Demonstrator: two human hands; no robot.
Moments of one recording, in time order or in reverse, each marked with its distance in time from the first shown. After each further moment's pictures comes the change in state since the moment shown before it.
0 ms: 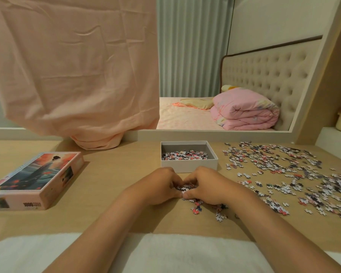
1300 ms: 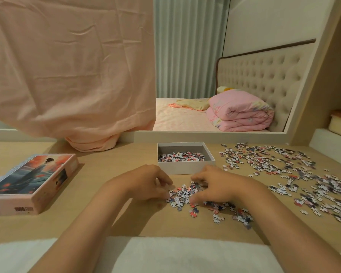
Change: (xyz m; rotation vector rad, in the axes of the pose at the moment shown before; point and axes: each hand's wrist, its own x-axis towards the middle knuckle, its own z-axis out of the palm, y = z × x) left_hand -0.008 -0.017 -0.029 0.003 -0.129 -0.089; right_hand -0.010 0.019 -0.025 -0.137 -0.132 0.074
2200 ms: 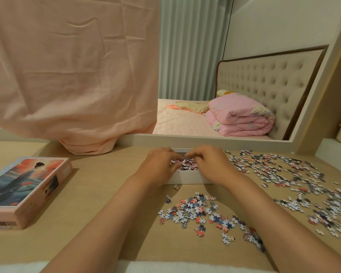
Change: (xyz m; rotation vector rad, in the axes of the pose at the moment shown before) left_hand 0.081 -0.018 0.005 0.051 0.500 0.107; right_hand 0.067 -0.009 -0.021 0.248 0.564 -0.087
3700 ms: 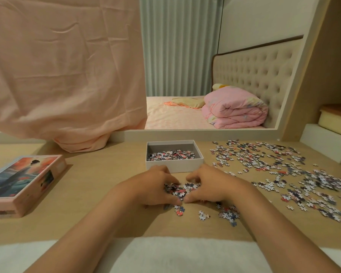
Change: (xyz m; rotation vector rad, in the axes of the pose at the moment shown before) left_hand -0.053 0.061 -0.011 0.088 -0.541 -0.027; right_hand -0.076 0.019 -0.024 -0.146 -0.502 0.163
